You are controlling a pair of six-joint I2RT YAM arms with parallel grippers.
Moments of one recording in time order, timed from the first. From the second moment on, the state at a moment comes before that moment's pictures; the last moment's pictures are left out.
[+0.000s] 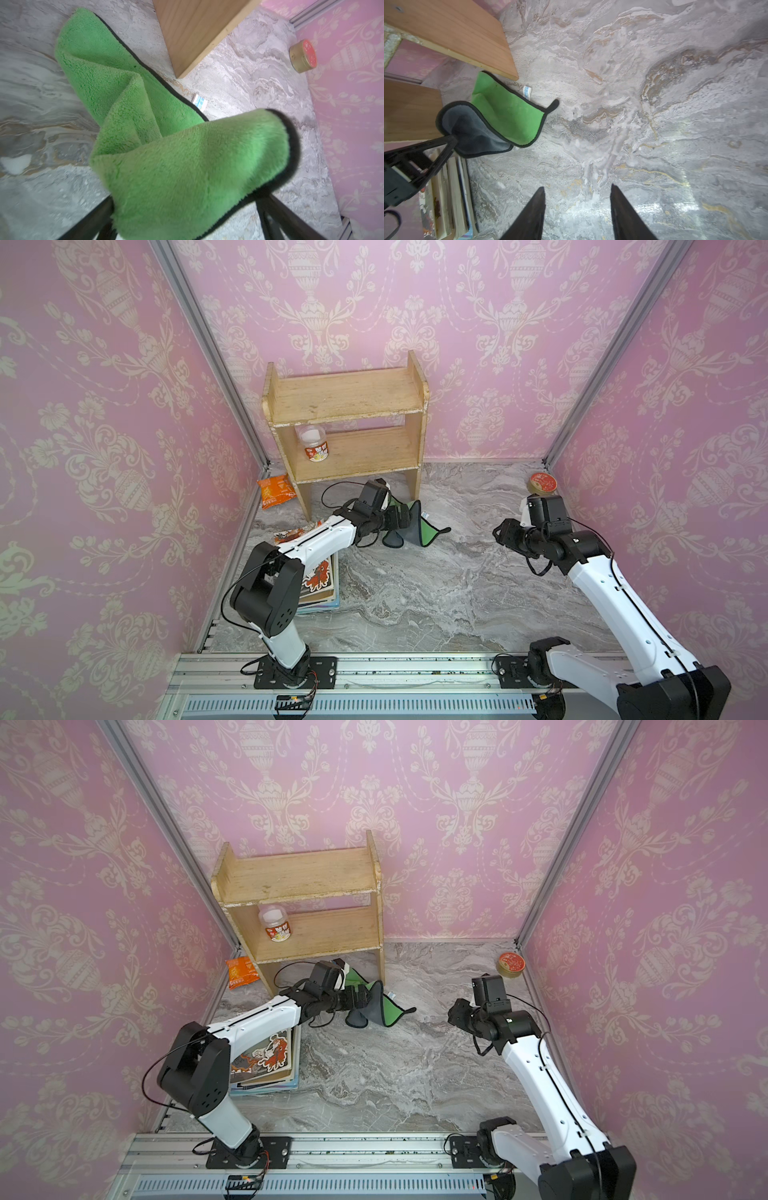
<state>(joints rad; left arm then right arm) -0.51 1.65 1.17 -0.30 0.16 -0.57 0.16 1.08 1.00 -0.82 -0.04 0.58</state>
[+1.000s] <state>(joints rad) -0.12 1.30 0.56 0.23 -0.46 -0.17 0.15 1.14 0.62 -0.20 0.45 0.38</state>
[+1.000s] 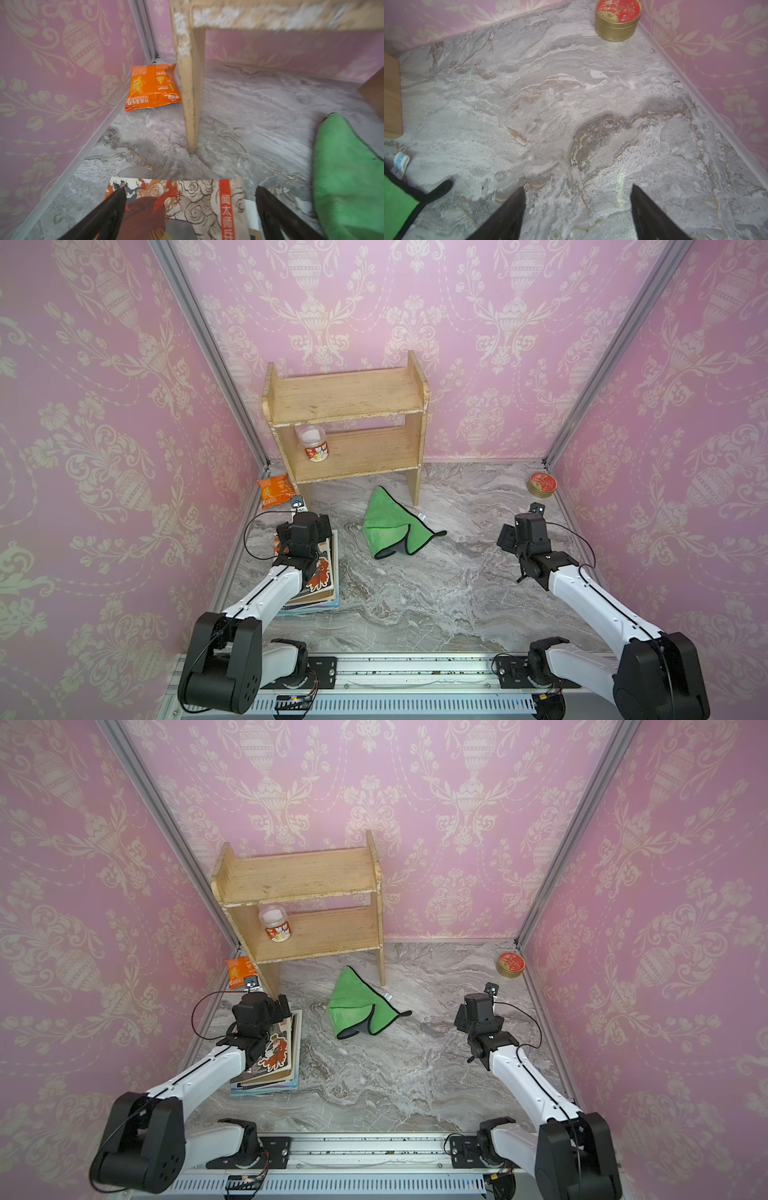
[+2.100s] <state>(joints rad) 0.02 1.63 0.34 0.98 -0.21 -0.02 0.04 1.51 0.35 0.74 0.25 0.08</state>
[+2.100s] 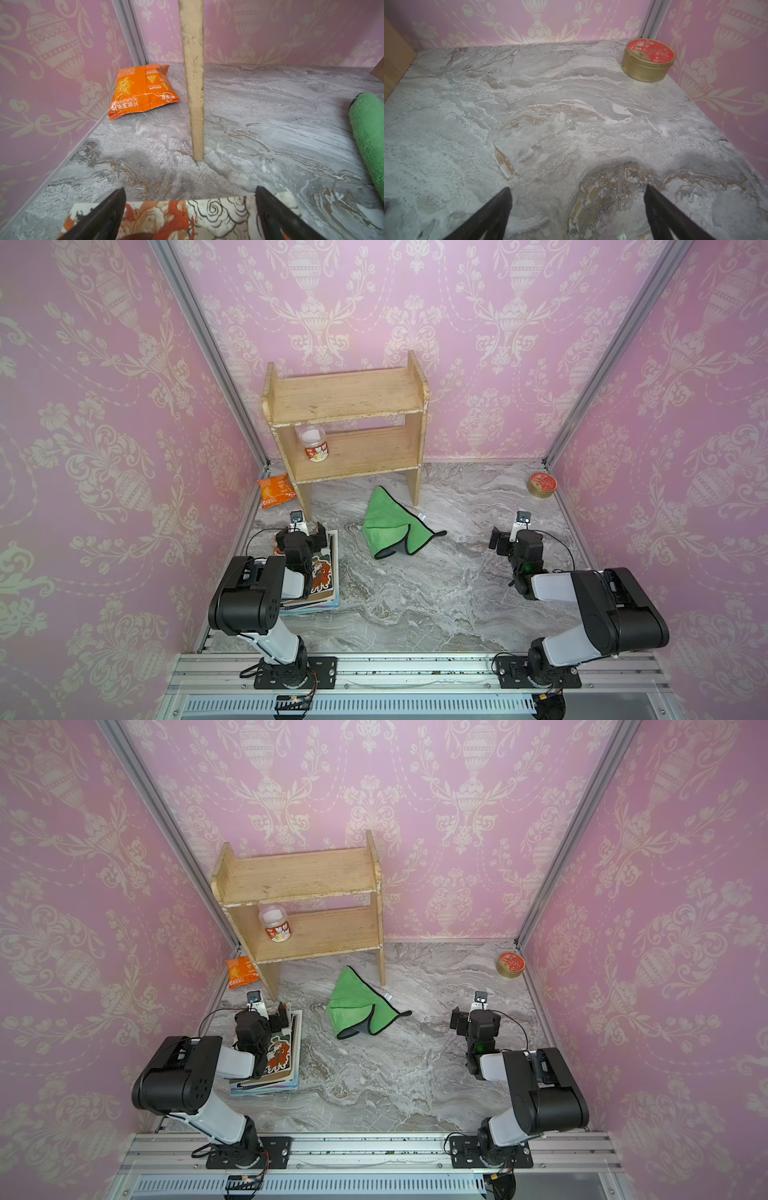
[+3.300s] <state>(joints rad) 0.05 1.63 0.35 0.96 -0.06 -0.02 0.02 1.51 0.39 0.71 0.00 0.05</state>
